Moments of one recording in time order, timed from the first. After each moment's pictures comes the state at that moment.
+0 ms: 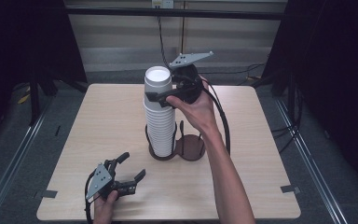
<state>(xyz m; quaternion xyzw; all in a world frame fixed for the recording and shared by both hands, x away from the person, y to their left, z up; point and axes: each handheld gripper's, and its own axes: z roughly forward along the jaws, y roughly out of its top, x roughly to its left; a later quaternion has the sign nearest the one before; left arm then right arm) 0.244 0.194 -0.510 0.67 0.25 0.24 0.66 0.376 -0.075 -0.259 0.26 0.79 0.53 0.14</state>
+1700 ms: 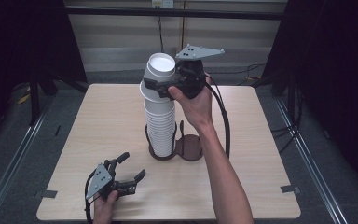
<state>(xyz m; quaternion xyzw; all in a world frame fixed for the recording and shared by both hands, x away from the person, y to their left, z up) 0.244 0.195 -0.510 0.67 0.25 0.25 0.66 0.367 -0.079 -0.240 0.25 0.74 0.60 0.18</state>
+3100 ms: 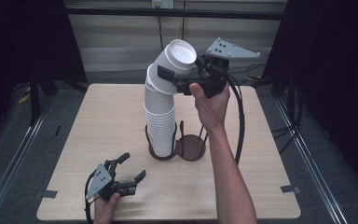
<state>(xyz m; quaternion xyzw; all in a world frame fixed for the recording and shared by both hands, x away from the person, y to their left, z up) 0.244 0.195 -0.510 0.67 0.24 0.24 0.66 0.335 -0.116 -0.214 0.23 0.66 0.69 0.20</state>
